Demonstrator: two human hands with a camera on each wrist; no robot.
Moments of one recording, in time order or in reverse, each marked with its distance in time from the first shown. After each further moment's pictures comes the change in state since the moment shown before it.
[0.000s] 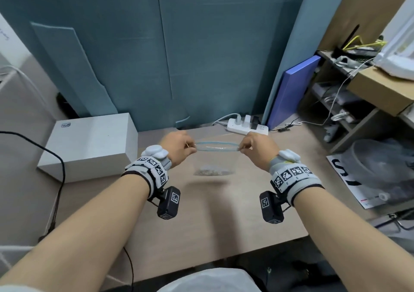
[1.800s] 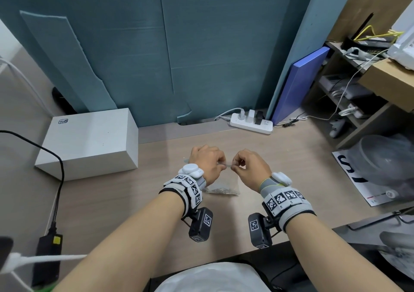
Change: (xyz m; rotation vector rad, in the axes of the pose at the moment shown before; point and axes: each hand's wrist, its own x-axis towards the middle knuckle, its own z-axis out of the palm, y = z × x) left_hand -0.006 0.055 0.075 0.054 0.035 0.042; right_hand -0.028 -0.019 0.068 0.207 0.041 0.080
